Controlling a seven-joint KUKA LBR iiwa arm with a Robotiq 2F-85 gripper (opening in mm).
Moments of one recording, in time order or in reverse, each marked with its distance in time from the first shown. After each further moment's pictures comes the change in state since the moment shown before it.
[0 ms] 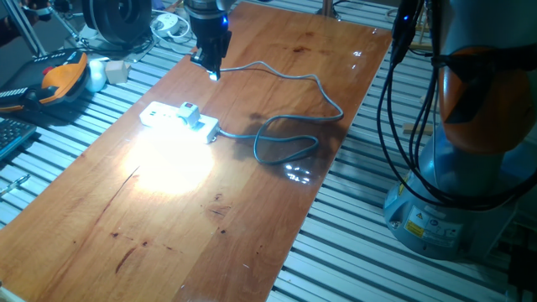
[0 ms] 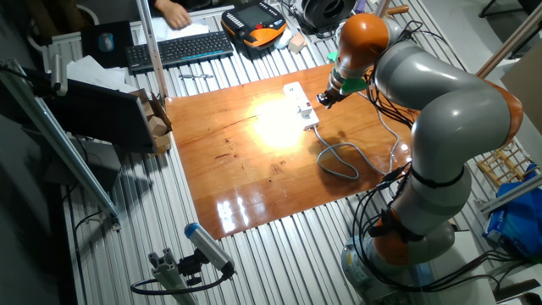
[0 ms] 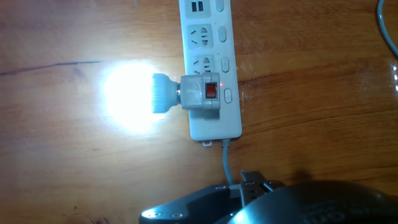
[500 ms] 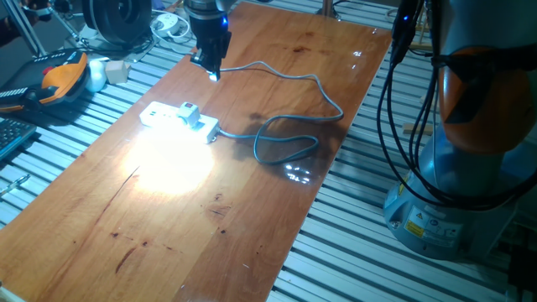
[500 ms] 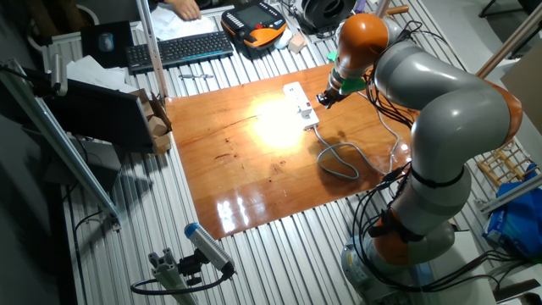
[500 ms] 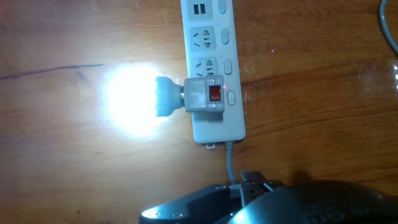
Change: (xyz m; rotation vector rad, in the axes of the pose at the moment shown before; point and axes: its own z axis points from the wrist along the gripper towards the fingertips) arm 0.001 0.000 0.002 -0.002 0.000 0.004
